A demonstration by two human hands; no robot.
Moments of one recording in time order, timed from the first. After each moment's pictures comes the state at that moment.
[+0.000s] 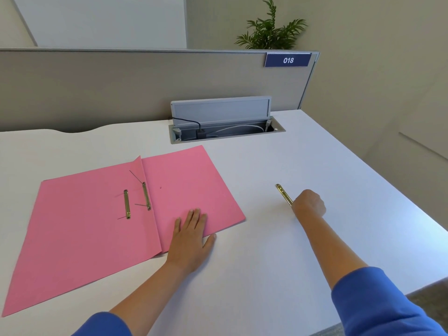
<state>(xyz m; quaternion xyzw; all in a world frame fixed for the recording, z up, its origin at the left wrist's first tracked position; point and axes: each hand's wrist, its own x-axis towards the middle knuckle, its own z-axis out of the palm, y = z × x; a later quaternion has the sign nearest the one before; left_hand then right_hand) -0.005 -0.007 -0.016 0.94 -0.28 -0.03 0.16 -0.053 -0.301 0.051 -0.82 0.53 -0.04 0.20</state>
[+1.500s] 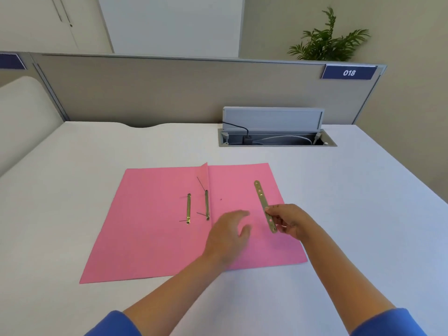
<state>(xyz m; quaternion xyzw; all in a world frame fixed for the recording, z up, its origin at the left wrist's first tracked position) -0.022 0.008 0.055 0.89 -0.21 -0.04 0.41 -0.007 -0.180 0.067 -0.69 0.33 0.12 0.63</state>
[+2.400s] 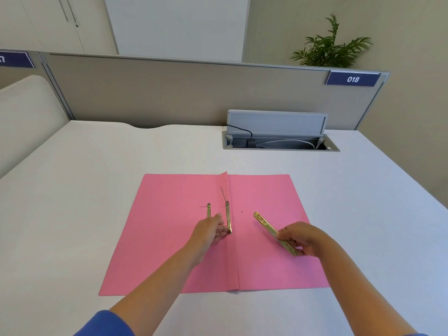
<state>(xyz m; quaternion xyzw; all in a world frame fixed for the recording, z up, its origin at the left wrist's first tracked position) 0.009 0.049 0.051 0.68 0.12 -0.27 0.68 -0.033 -0.186 0.062 -0.76 0.34 0.23 0.51</state>
